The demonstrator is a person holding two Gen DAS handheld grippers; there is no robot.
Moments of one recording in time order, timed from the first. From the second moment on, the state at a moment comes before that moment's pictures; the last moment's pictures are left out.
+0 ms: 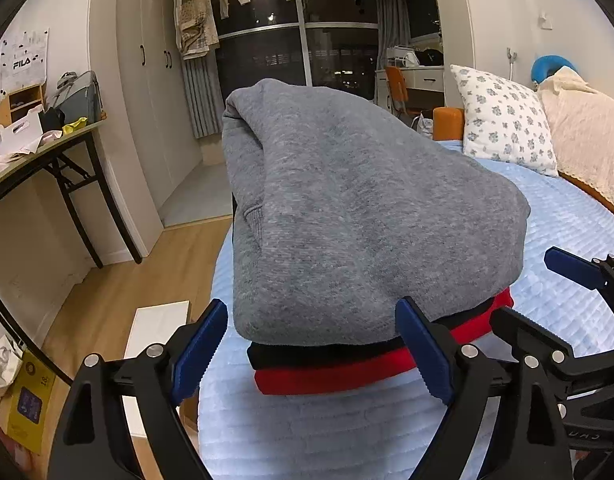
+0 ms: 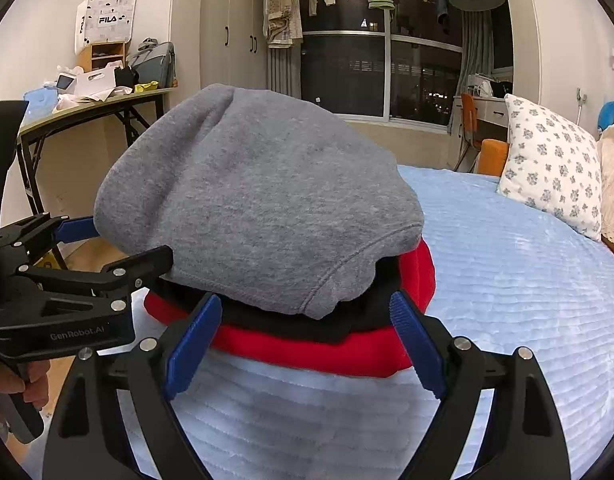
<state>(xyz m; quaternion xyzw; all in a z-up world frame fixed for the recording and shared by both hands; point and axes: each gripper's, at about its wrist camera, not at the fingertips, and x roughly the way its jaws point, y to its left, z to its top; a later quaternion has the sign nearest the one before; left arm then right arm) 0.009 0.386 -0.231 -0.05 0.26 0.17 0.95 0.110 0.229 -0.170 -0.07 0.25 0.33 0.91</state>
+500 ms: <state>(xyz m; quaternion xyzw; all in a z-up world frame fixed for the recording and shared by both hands) 0.014 0.385 -0.233 -0.04 0.26 0.18 0.95 0.119 0.225 -0.166 -0.05 0.25 0.31 0.92</state>
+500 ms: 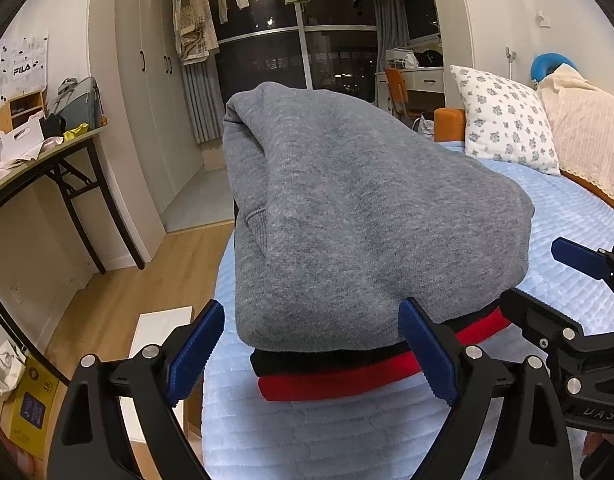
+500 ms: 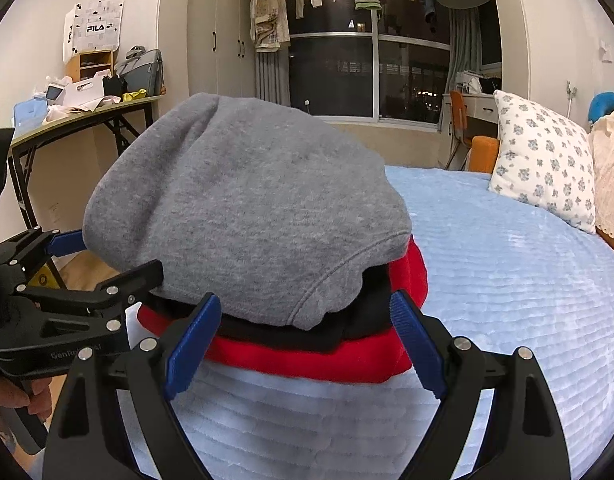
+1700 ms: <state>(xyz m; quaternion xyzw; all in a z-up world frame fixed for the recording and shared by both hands) 0.012 0.384 -0.235 -0.04 0.25 0.19 0.95 0.116 0.213 -0.170 -0.05 0.24 0.30 0.92</state>
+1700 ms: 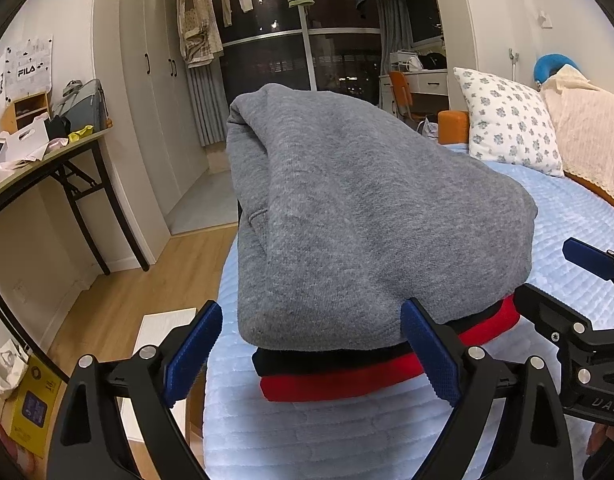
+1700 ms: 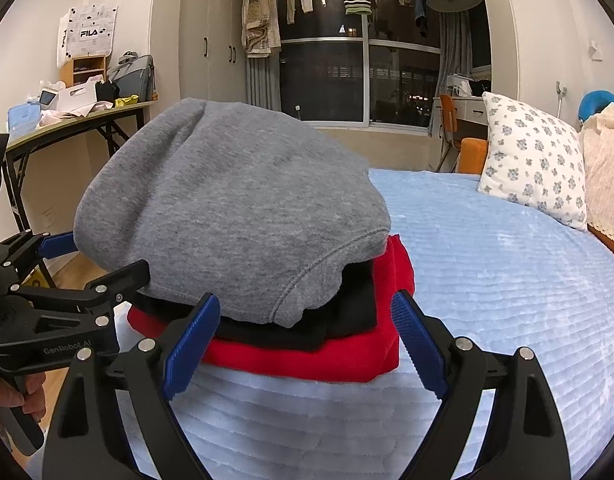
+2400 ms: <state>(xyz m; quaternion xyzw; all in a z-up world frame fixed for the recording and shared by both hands) 0.018 0.391 -0.236 -0.04 0.25 0.20 0.95 0.114 0.214 -0.171 -0.05 0.23 0.29 0.93</state>
